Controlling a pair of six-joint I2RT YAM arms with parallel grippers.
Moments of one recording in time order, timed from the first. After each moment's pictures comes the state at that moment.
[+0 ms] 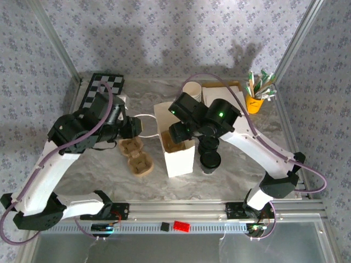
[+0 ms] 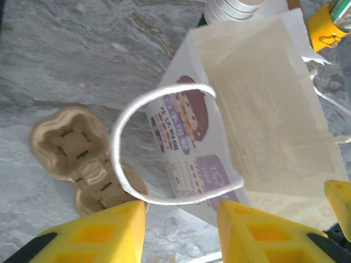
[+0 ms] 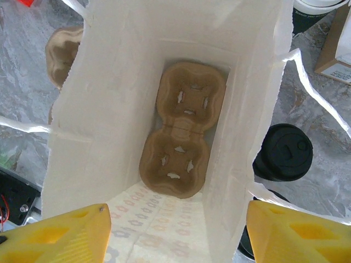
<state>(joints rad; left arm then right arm) -0.80 1.16 1.70 -1.36 -0.15 -0.70 1.03 1.60 2.00 -1.46 0.22 0.52</state>
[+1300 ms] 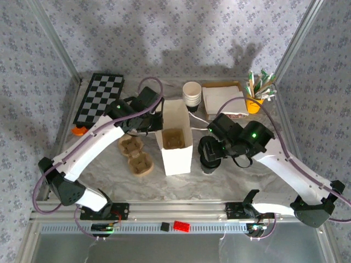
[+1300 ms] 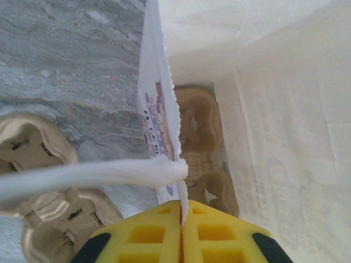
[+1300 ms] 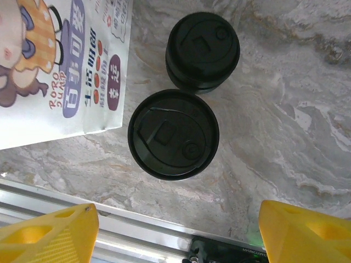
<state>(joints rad) -0.77 1.48 1.63 -1.15 -0.14 -0.71 0.85 1.17 1.38 -1.43 0.17 0.56</state>
